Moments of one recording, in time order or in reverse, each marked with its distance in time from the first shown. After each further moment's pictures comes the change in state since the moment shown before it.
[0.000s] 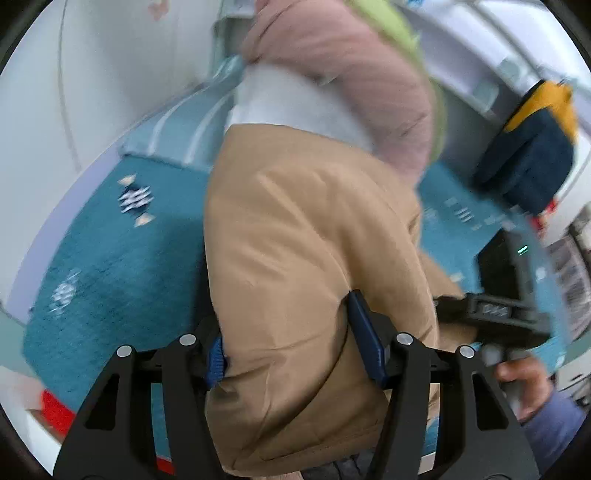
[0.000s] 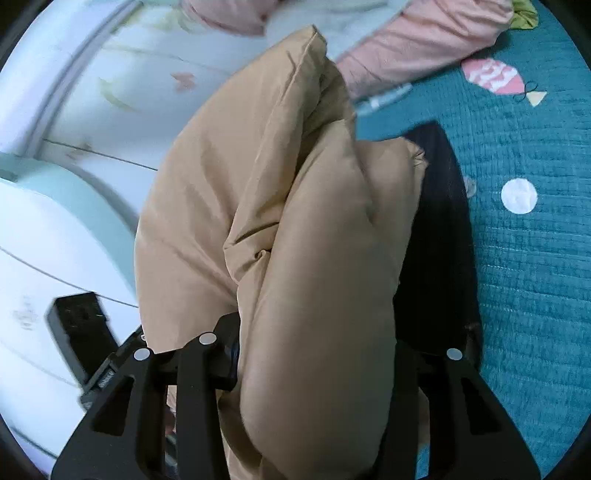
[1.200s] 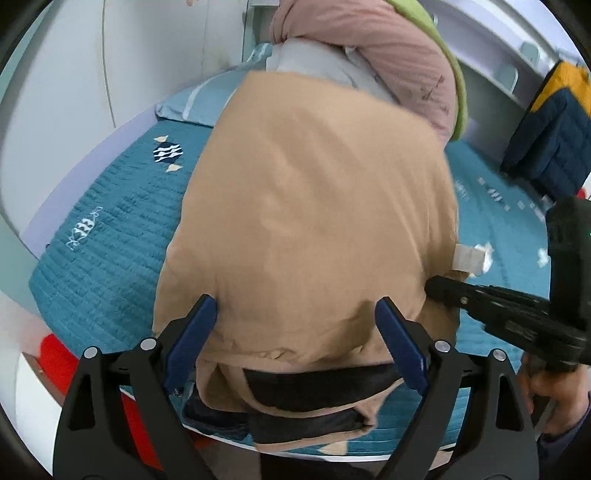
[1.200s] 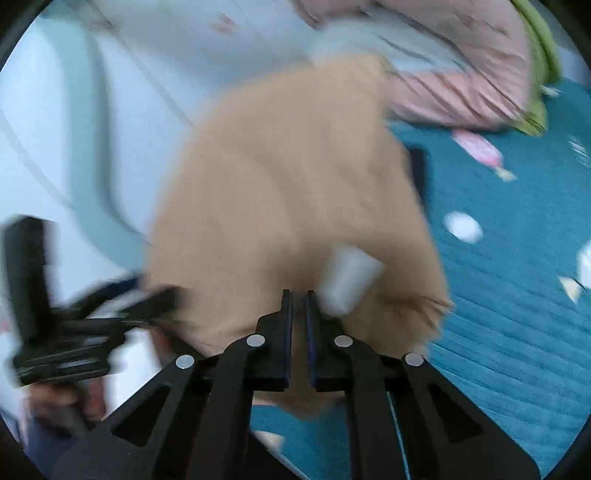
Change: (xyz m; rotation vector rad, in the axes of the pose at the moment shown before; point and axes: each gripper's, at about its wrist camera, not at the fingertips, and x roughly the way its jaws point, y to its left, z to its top) left arm 0.004 -0.030 -0.091 -0.034 -0.027 0.119; right arm -0.016 -0.019 -0.078 -0.351 -0.058 -0.342
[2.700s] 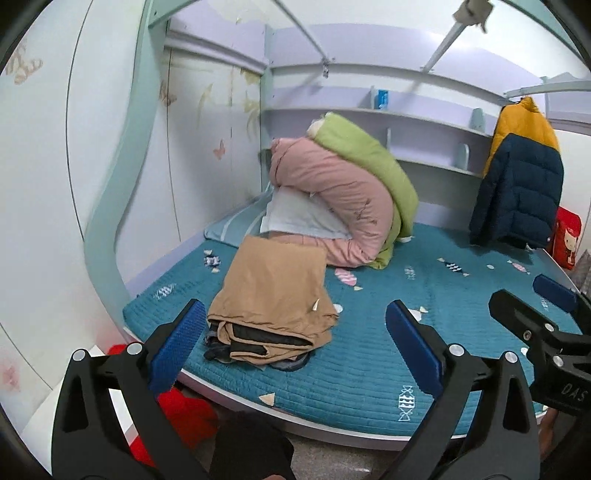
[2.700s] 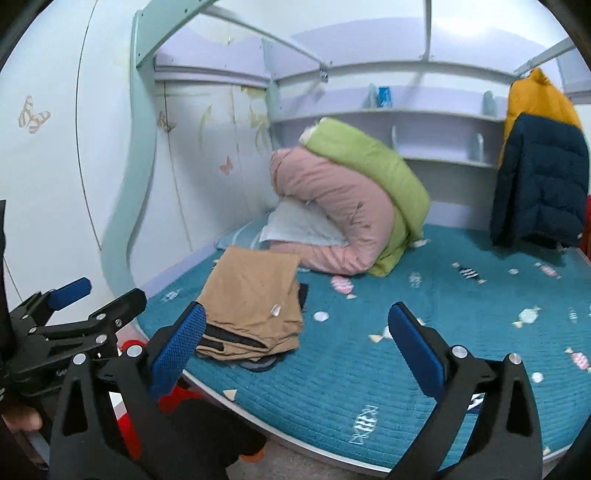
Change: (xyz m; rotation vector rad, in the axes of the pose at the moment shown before) left arm -0.340 -0.207 -0.104 0.032 -0.482 0.167; right arm -0.395 0.106 -0.163 -0.259 -0.614 -0.320
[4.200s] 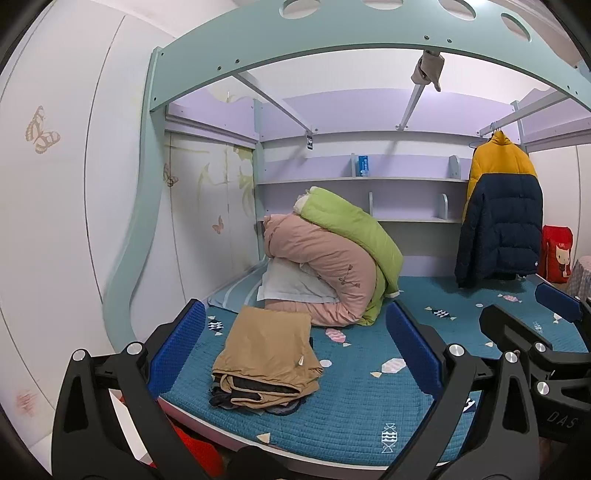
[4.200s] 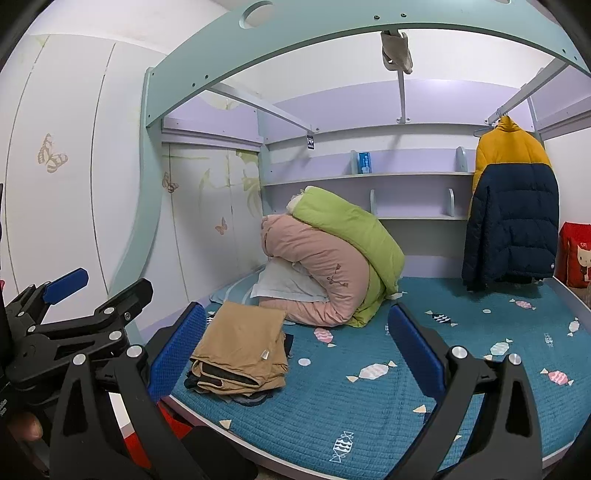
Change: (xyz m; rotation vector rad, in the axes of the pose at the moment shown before) left arm -0.109 -0.047 0.023 0.048 -0.250 0.017; right arm -0.102 -0.023 0.014 0.016 -0.195 -0.003
